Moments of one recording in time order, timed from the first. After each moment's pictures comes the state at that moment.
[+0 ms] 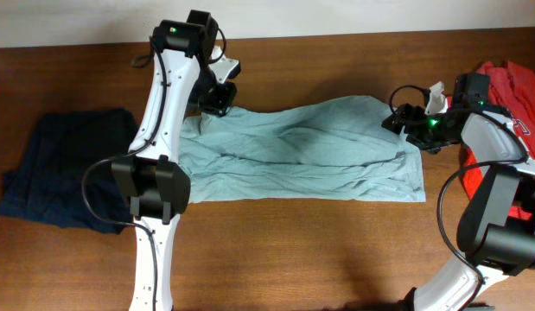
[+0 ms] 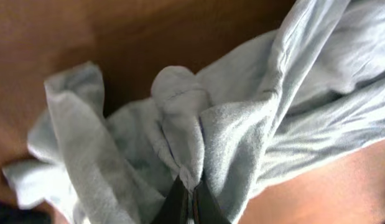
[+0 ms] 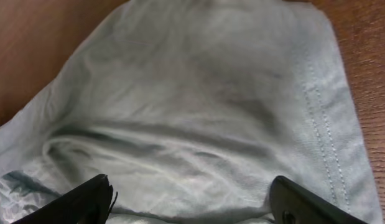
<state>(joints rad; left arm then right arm) -0.23 2.50 2.63 -1.66 0.20 0.17 -0.31 1.94 1.36 -0.68 -0.52 0.13</state>
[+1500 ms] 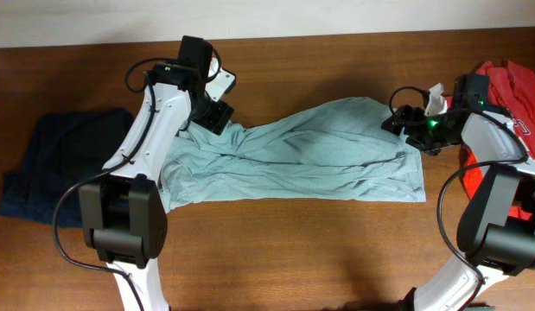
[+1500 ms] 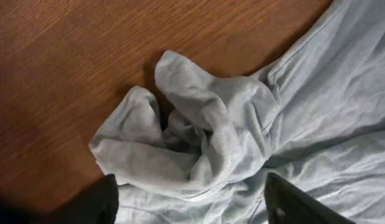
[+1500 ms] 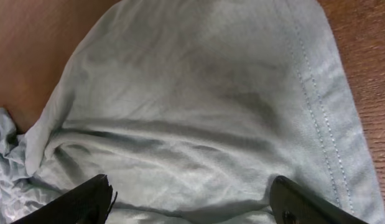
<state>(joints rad) -0.23 2.08 1.82 -0.99 0.02 0.35 -0.31 1.94 1.36 -0.70 -0.52 0.13</state>
